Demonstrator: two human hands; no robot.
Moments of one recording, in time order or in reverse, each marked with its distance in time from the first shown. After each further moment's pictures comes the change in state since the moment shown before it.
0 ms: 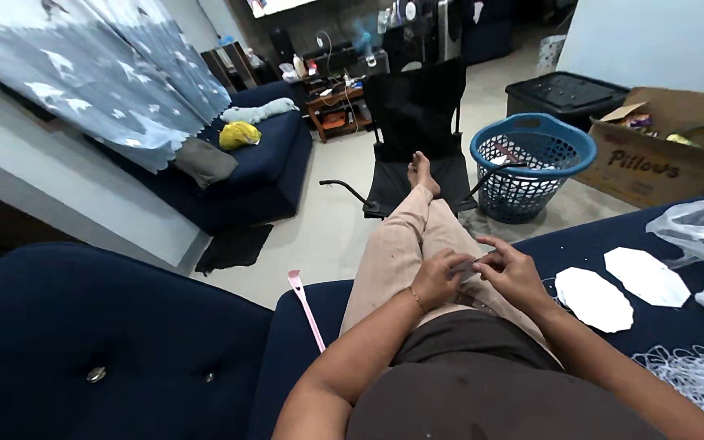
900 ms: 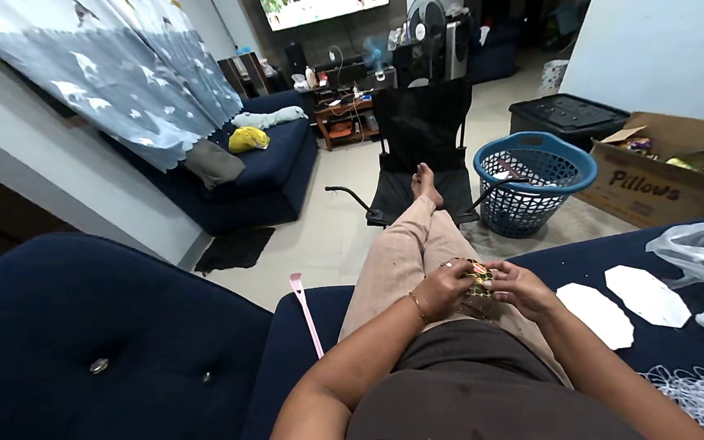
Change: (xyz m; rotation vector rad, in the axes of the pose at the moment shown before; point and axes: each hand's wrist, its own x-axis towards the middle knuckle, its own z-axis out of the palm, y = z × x) left_hand 0.001 0.000 0.000 0.211 -0.017 0.417; right_hand 0.009 0.018 -0.017 0.568 -0.139 0.602
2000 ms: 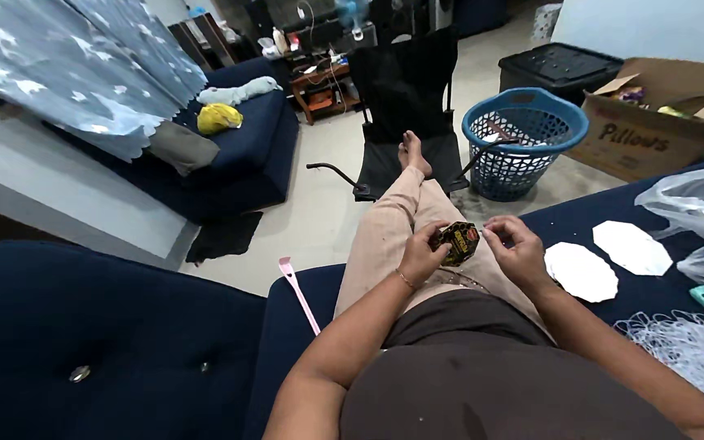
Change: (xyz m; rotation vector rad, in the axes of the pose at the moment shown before) left_hand 0.001 0.001 -0.003 -0.418 0.172 -0.722; right_hand -0.010 0.013 0.007 -0.573 0.342 -0.816
